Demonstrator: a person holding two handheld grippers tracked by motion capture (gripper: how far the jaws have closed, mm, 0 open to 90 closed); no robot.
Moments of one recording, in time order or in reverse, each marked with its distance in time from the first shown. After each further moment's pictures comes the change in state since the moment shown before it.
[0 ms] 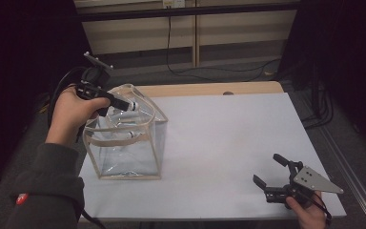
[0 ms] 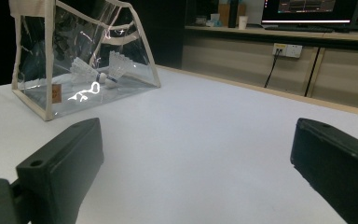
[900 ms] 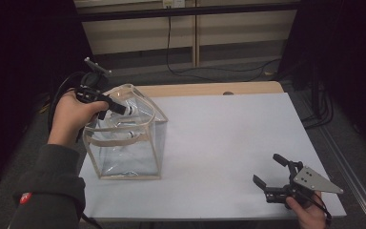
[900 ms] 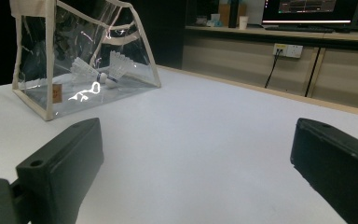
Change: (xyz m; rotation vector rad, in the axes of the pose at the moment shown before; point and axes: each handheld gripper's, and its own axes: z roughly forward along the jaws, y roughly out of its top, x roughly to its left) left arm 0.014 -0.007 0.012 0.035 0.031 -0.034; right arm 0.000 0.000 0.000 -0.001 0.001 0.000
